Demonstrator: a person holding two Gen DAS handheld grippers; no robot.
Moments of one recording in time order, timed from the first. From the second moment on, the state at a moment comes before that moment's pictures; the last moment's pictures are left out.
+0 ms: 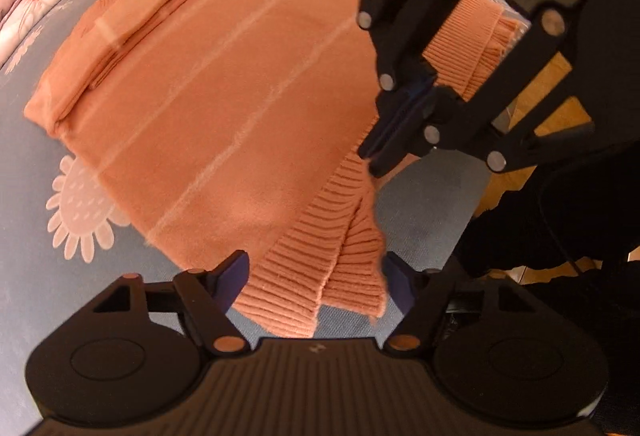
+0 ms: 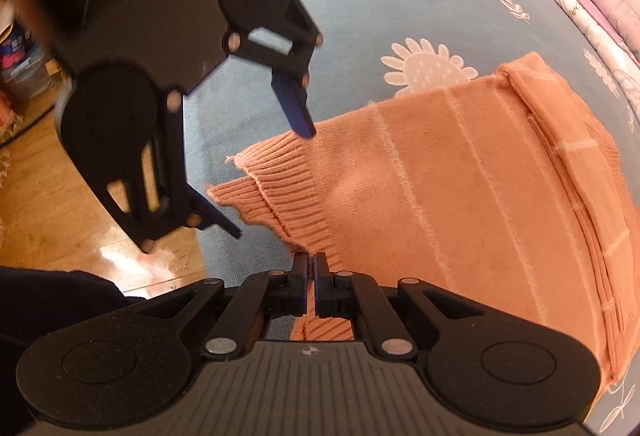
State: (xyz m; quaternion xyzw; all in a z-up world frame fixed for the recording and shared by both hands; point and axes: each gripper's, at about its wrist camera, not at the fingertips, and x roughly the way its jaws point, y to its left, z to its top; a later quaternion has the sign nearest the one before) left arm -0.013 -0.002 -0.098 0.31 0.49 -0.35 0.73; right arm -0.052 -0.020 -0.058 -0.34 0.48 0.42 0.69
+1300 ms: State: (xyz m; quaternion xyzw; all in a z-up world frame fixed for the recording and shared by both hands) left arm 0.027 -0.017 -0.108 0.24 0.54 -0.32 0.74; right arm -0.100 -0.113 -0.116 -0.43 0.44 0.26 0.74
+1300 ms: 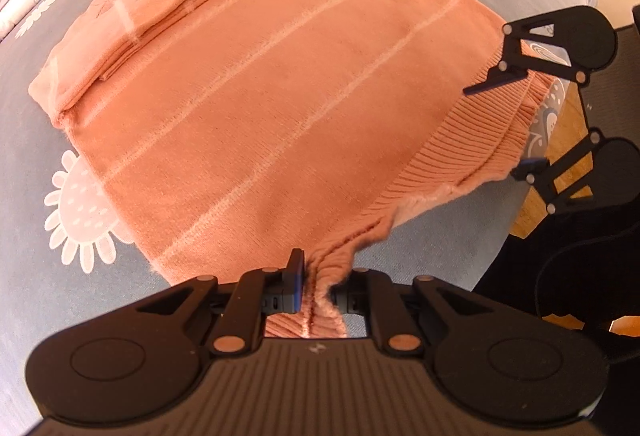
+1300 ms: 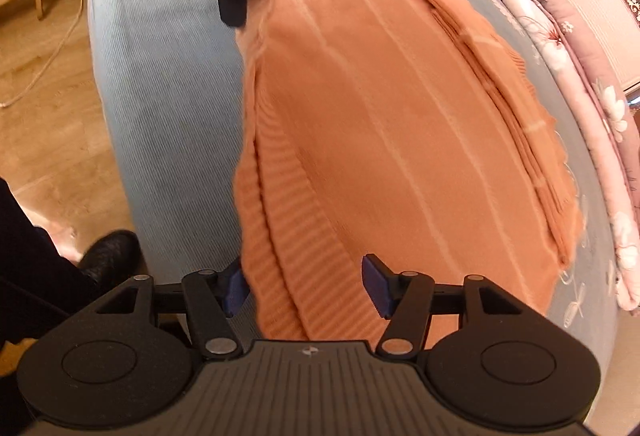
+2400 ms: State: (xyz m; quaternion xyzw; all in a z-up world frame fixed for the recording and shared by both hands) left arm 0.037 -0.012 -0.105 0.20 0.56 -0.30 0.74; right arm -0.109 -0.140 -0.131 -0.46 0.43 0.18 0.75
